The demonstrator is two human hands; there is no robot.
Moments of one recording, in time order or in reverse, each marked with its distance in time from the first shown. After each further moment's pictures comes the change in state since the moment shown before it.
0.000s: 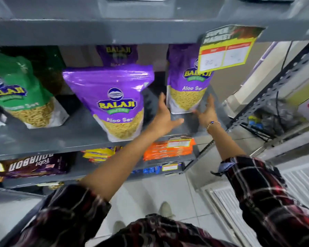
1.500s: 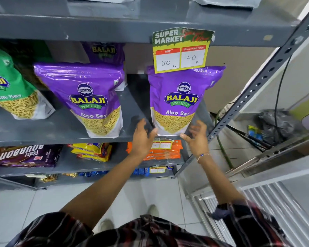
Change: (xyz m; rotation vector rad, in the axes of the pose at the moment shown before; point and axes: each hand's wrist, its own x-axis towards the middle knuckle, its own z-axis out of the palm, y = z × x) left_hand -0.043 -0.026 0.056 -0.021 0.271 -0.225; right_hand -0.059 0.070 -0.039 0.182 -0.111 -0.121
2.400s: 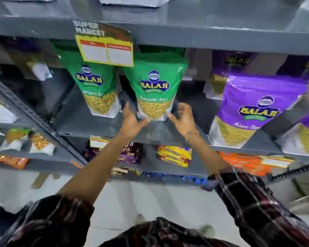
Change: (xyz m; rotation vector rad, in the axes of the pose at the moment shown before) left_hand 0.048 -0.165 -0.450 0.044 0.153 -0.080; right_hand -0.042 -0.186 0.455 -0.079 -0.209 -0.177
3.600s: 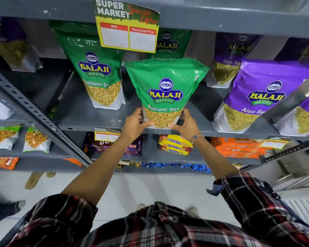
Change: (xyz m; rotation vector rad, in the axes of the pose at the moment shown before) left_hand -0.019 -0.040 -0.019 -0.057 -0.169 0.135; right_hand -0.057 -0.004 0.015 -0.119 -0.104 0.099
